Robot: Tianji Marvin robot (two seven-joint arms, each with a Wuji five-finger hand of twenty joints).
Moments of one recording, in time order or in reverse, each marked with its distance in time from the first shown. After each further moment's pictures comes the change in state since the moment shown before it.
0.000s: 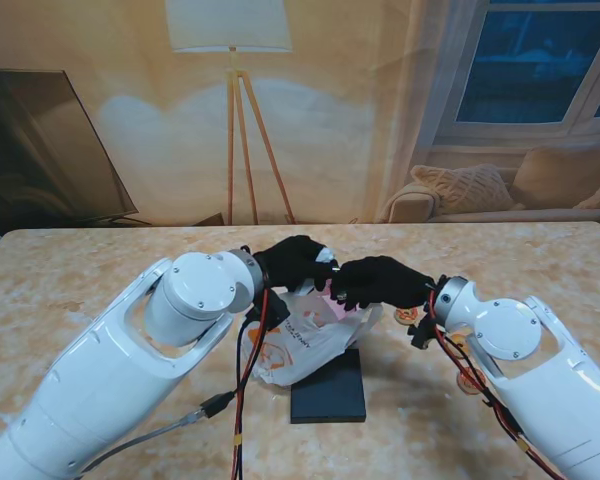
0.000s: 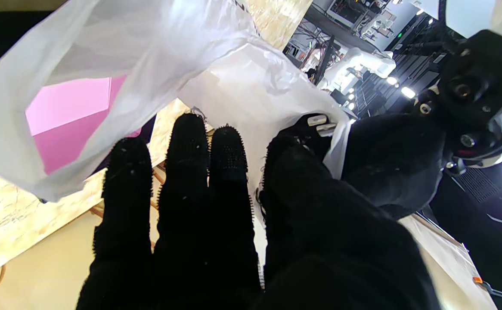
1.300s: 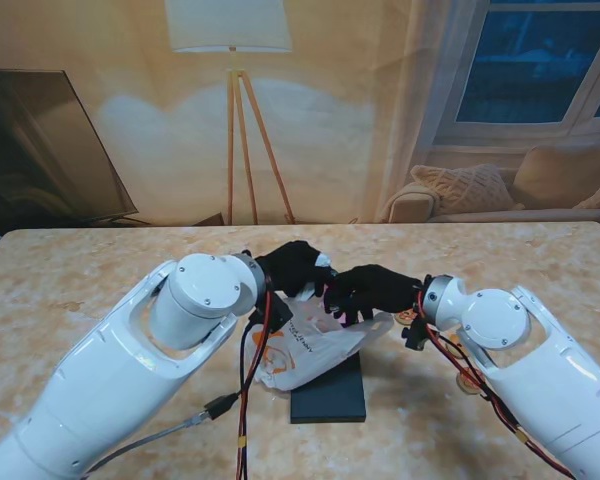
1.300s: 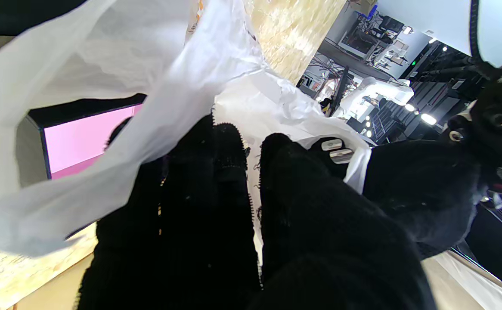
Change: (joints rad) left arm 0.000 -0.014 0.008 0.015 -0.045 0.063 0.039; right arm 0.078 0.020 -0.094 0.039 -0.004 0.074 0.065; left_hand 0.000 -0.001 0.005 0.000 -0.014 0.117 -0.035 0.004 -0.015 0.065 -0.044 -0.024 -0.013 0.024 -0.047 -0.003 -0.011 0.008 -0.039 0.014; right_hand 0.026 -0.024 -0.010 0.021 0.029 0.055 -0.031 0.028 0.022 0.005 0.011 0.012 0.119 -0.025 0.066 0.064 0.286 -0.081 0.103 0.174
